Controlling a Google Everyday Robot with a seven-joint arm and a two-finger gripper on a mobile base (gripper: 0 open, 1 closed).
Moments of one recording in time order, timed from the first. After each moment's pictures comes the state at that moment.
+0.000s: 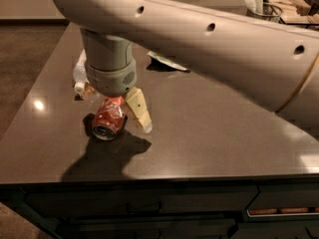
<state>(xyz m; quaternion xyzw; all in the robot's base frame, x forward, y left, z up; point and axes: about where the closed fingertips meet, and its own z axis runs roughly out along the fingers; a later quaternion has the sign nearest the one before) 0.488 0.085 0.862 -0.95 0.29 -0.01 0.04</state>
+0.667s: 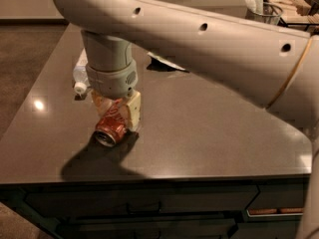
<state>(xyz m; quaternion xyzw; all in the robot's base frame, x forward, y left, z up) 0.484 0.081 0.854 -0.97 0.25 0.02 0.01</state>
